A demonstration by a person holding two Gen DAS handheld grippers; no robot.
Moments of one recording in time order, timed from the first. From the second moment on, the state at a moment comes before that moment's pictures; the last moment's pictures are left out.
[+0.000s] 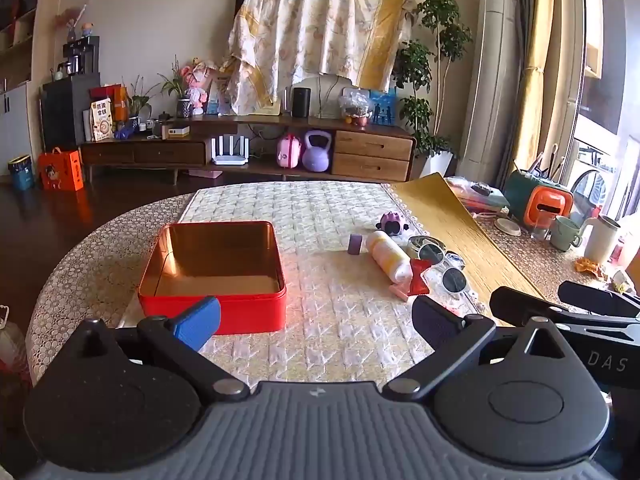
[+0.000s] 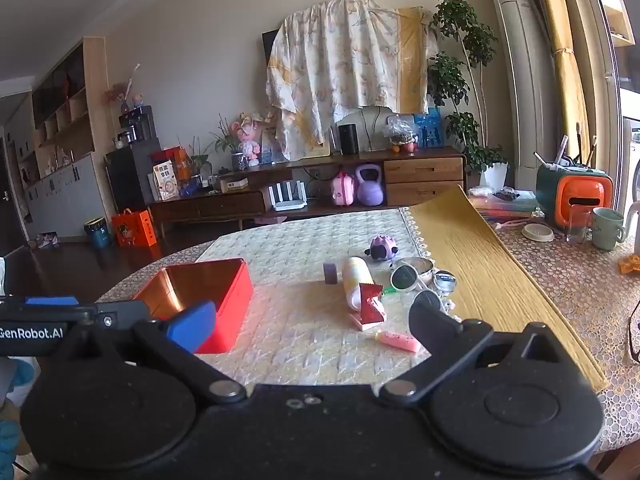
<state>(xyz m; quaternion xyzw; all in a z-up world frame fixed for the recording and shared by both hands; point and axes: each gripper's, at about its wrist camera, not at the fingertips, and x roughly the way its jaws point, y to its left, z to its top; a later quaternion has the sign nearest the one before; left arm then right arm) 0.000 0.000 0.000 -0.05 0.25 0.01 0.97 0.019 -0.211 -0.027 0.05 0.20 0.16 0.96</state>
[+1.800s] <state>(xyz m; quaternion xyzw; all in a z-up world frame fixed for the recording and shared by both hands) 0.006 -0.001 -0.011 -0.06 0.26 0.00 0.96 0.017 -0.209 -0.030 0.05 0.20 0.19 0.96</state>
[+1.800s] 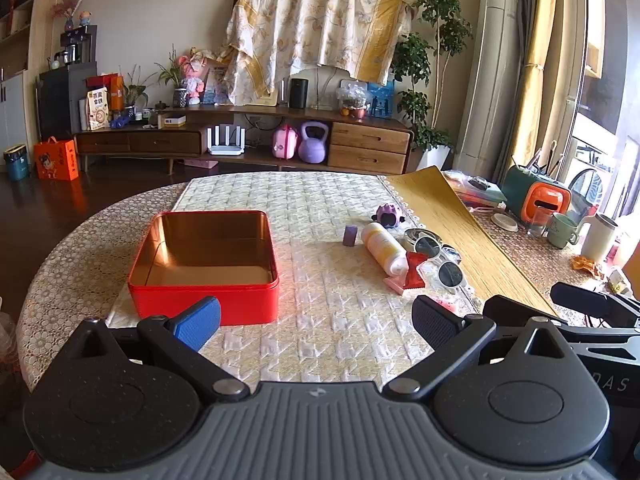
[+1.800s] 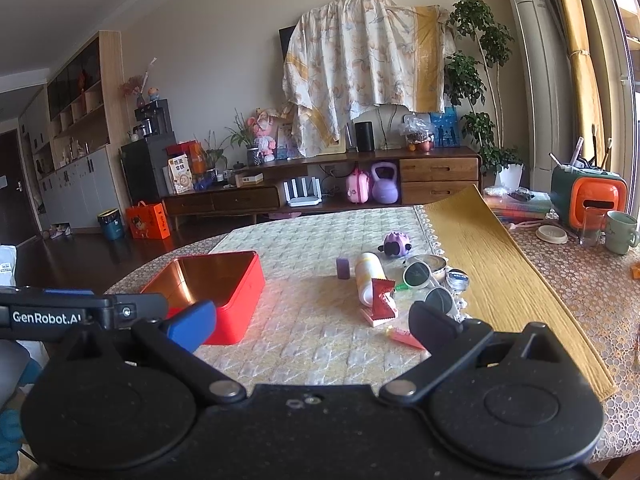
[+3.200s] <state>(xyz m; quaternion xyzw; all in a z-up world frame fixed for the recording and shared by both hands) 0.222 -0.108 -0.068 0.00 0.35 -0.07 0.93 0.179 -0.236 -0.134 -0.10 0.31 0.22 0.92</state>
